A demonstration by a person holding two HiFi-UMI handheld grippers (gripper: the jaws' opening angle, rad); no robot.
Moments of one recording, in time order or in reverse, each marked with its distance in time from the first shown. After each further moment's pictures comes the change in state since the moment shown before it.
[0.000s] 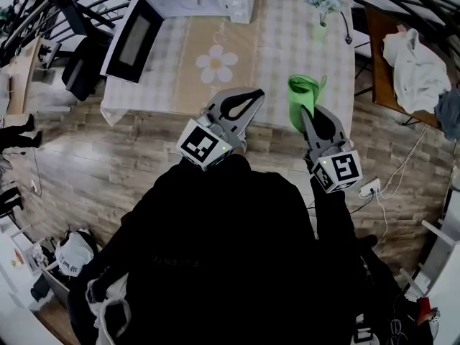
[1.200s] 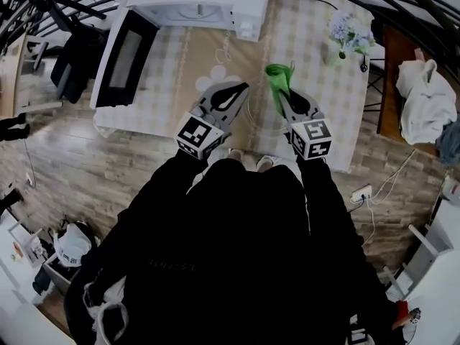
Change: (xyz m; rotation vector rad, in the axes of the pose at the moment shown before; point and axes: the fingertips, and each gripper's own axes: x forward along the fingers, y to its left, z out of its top) left arm 0.055 0.199 -0.086 -0.120 0.105 0.121; right arm 0.231 -0.085 -0.080 0.052 0.318 0.015
